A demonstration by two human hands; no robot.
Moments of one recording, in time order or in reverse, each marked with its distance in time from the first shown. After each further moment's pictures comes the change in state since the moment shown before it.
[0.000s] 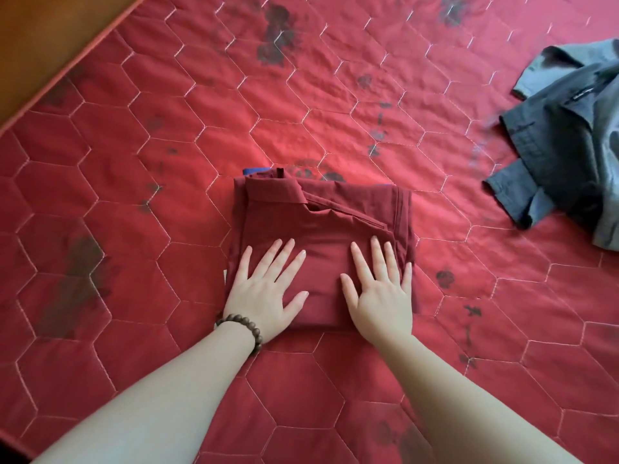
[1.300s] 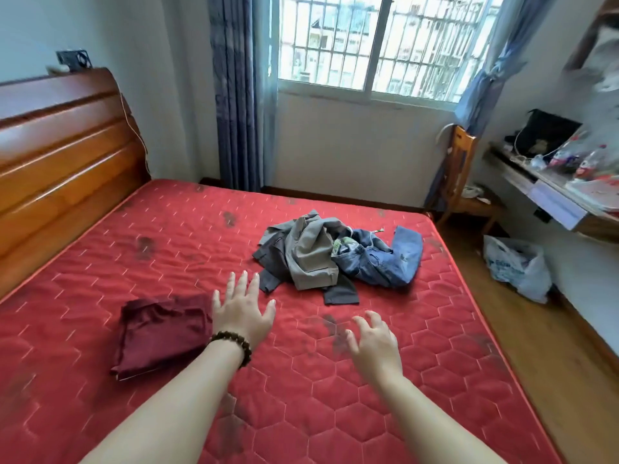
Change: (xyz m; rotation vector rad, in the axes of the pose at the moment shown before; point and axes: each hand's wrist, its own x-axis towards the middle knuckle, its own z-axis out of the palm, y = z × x) left_hand -0.274 0.406 -0.375 -0.219 0.270 0.013; right_hand -0.462 0.238 -0.404 0.178 0.307 0.364
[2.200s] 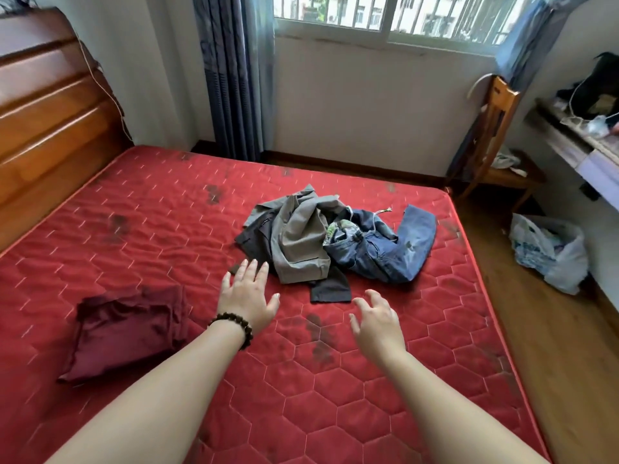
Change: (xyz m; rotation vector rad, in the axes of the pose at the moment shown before) left_hand 0.149 0.104 0.079 0.207 -0.107 0.042; right_hand 0.186 0.101 0.003 -0.063 -0.109 -0.086
